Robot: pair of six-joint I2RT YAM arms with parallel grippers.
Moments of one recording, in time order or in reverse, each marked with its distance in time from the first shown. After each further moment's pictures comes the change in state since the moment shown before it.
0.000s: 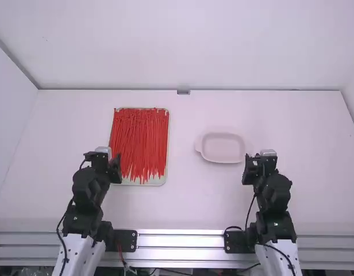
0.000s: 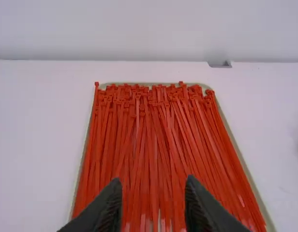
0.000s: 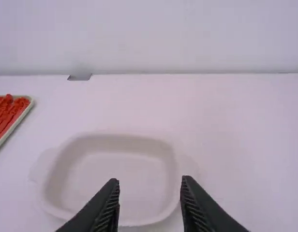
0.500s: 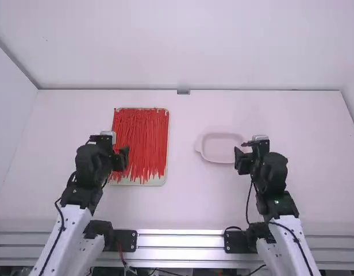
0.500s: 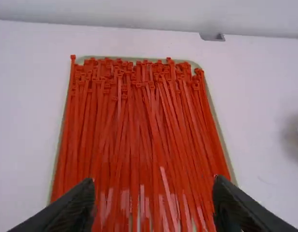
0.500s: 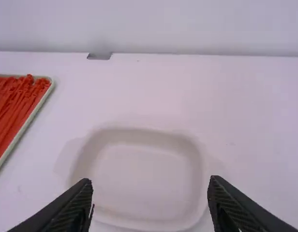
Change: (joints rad) left arm -0.010 0.360 0.234 -0.073 0.062 -0.050; right arm 0.051 0.341 0.197 -0.010 -0.056 0.002
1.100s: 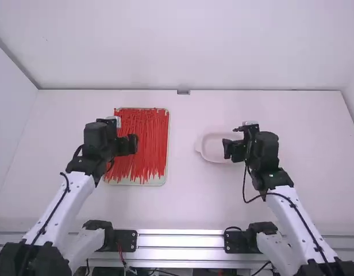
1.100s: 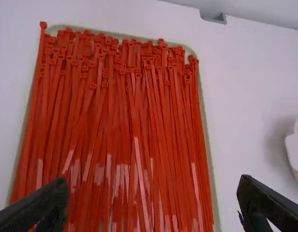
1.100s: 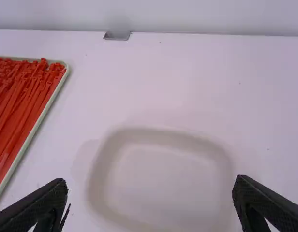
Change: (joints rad) left arm -0.012 0.325 0.216 -0.057 0.047 -0.120; right arm 0.045 0.306 0.181 -0.004 -0.052 0.013
